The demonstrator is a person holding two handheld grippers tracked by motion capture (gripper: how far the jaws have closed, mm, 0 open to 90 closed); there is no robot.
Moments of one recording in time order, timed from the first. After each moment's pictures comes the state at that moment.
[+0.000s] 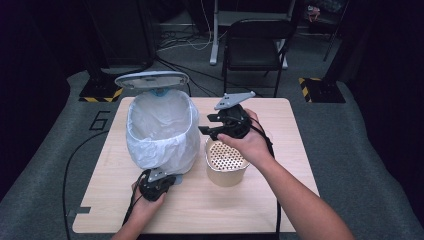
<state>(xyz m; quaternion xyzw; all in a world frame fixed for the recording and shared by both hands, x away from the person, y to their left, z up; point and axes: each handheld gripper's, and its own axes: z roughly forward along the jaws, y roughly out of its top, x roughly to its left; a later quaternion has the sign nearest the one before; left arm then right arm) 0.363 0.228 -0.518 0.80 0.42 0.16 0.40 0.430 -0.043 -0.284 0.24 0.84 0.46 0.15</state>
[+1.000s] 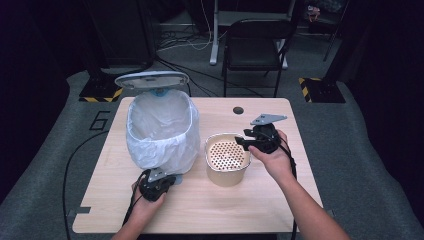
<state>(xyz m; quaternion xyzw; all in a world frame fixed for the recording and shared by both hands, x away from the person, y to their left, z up) 0.363 0.229 -0.518 0.80 0.42 0.16 0.40 0.439 -0.128 -0.363 0.37 0.81 0.42 0.18</state>
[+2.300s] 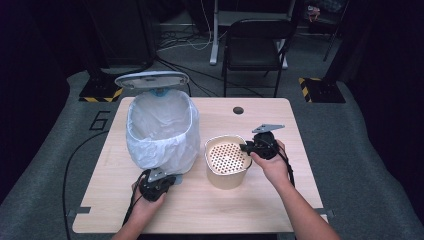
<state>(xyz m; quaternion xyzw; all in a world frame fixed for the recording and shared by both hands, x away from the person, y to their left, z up) 0.363 0.229 -0.518 0.80 0.42 0.16 0.40 0.455 -0.140 -0.420 0.41 0.81 0.40 0.14</state>
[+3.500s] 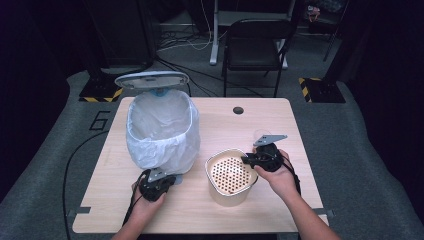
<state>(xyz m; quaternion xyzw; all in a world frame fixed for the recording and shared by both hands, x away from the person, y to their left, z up) 0.363 0.229 -0.519 0.80 0.42 0.16 0.40 0.417 -0.145 -0.417 0.37 0.84 0.39 0.12</state>
